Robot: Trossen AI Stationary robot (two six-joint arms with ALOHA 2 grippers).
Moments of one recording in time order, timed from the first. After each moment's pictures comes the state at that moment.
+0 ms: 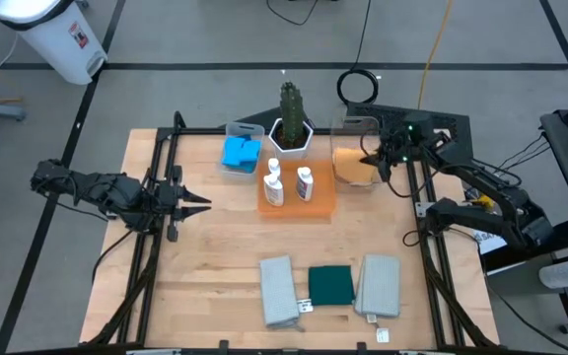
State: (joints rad) left arm -0.32 0.51 0.64 -0.34 -0.34 0.05; right arm -1.01 0.96 0.63 -0.37 -0.71 -0.16
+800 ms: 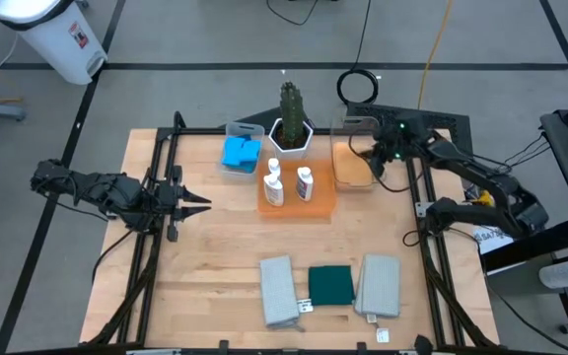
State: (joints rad) left arm -0.32 0.51 0.64 -0.34 -0.34 0.05; right arm -1.01 1.09 0.63 -0.25 -0.48 -0.24
